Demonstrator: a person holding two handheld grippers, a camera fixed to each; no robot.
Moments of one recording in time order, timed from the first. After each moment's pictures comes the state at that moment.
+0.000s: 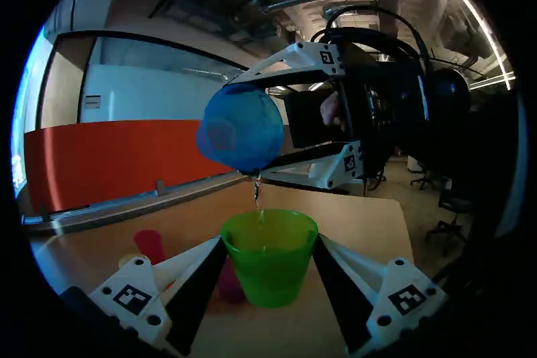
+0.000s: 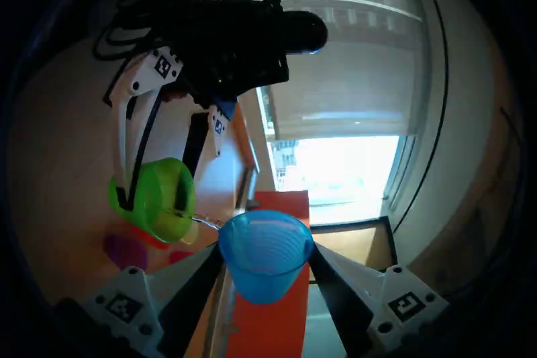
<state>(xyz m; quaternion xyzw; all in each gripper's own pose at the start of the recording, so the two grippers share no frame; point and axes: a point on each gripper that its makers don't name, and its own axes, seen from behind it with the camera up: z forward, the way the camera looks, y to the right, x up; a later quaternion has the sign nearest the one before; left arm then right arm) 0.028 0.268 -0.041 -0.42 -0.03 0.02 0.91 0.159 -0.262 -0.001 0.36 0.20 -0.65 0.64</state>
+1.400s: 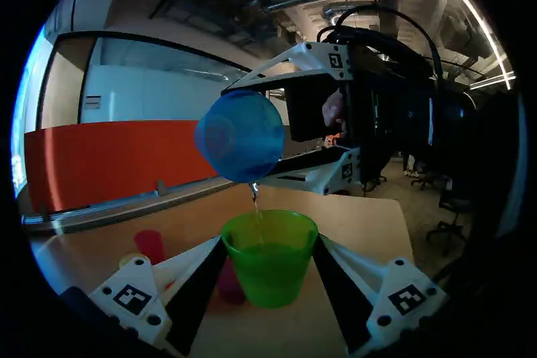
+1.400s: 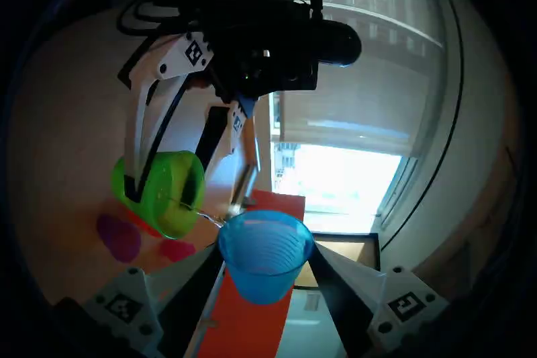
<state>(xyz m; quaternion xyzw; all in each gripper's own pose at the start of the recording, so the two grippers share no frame) 0.029 0.267 -0.042 -0.42 -0.03 0.02 0.91 0.155 -0.268 -0.016 0.34 0.22 -0.70 0.59</state>
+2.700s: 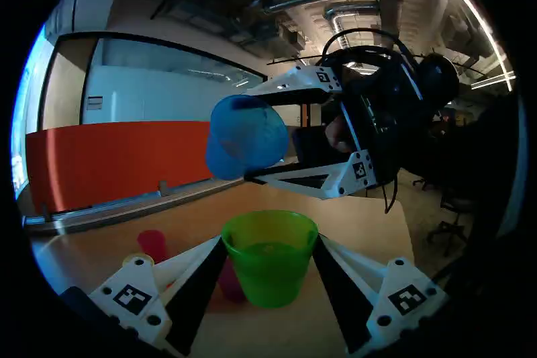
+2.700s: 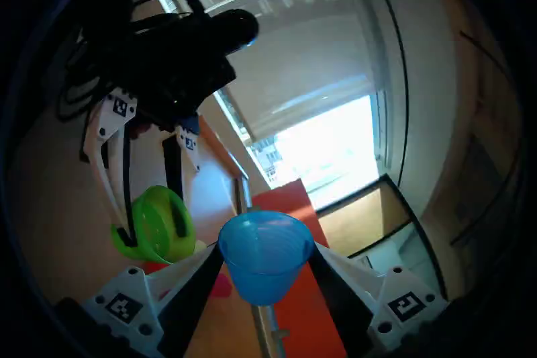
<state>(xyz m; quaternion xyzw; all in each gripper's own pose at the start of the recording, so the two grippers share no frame) 0.030 0.263 -0.044 -0.41 -0.03 0.02 0.91 0.152 -0.256 -0.010 0.37 0.16 -0.49 0.77</state>
